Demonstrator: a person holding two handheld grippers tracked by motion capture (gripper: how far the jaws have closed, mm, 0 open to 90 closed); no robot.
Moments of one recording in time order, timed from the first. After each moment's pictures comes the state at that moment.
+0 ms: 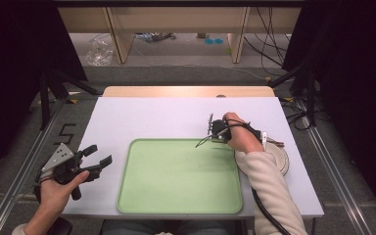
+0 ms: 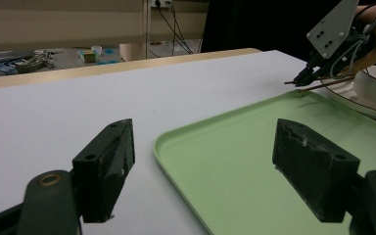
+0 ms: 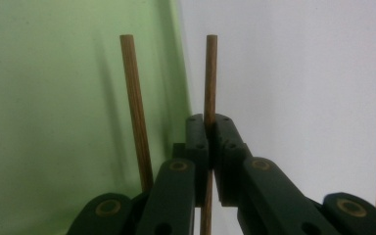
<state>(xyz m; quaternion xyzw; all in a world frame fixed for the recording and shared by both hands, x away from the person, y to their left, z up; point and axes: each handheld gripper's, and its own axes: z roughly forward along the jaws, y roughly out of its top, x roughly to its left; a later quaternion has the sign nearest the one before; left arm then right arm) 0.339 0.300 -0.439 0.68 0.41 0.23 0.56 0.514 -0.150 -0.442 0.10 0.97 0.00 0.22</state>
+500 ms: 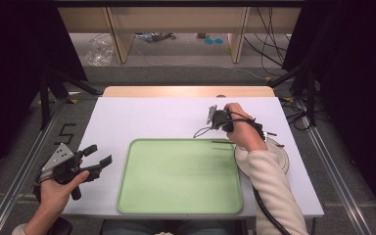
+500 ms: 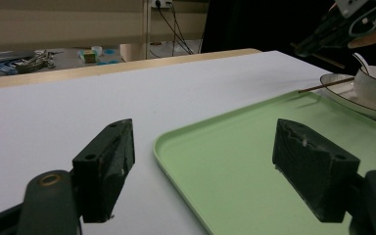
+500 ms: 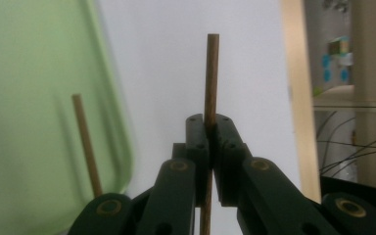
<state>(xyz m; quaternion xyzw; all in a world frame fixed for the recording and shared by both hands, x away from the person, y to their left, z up) 0.339 0.299 -0.439 0.68 0.41 0.23 0.57 0.507 -0.149 -0.395 0.10 0.94 0.07 0.32</state>
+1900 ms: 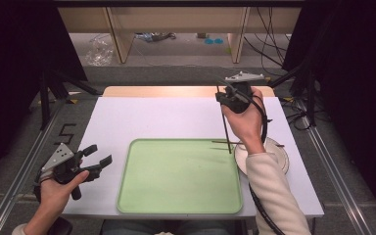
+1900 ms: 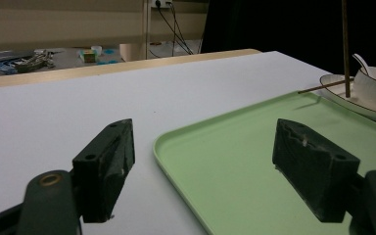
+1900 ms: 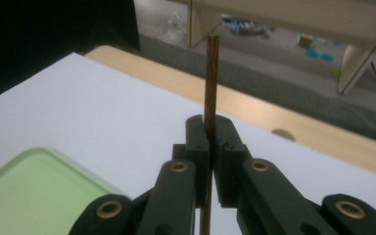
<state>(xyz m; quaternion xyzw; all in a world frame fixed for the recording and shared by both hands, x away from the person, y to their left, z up) 0.339 0.300 -0.440 0.68 0.41 0.22 0.57 0.473 -0.160 -0.306 0.44 0.75 0.42 0.25</state>
